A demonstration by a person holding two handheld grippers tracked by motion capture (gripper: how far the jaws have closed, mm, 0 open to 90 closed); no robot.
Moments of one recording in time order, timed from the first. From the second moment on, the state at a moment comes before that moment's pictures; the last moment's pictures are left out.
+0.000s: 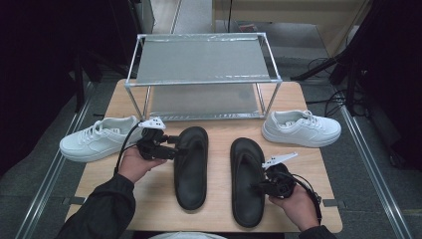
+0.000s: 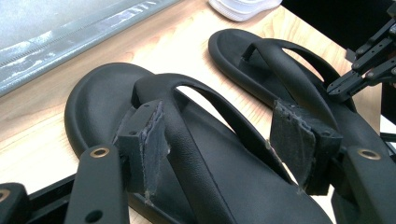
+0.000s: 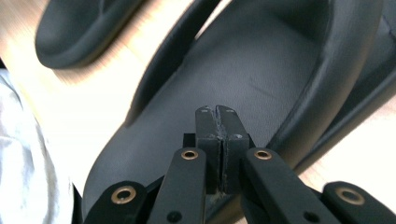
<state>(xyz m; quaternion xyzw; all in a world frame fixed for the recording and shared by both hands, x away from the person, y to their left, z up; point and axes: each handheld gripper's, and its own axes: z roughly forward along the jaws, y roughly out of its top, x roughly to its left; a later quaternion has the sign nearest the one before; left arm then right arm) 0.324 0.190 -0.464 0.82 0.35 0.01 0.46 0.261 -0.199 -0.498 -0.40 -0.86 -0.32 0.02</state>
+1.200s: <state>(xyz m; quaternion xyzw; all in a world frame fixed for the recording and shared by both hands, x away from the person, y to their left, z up) 0.312 0.206 -0.467 0.81 0.37 0.02 0.45 0.309 -0.196 -0.495 -0.46 -0.82 -0.34 -0.05</state>
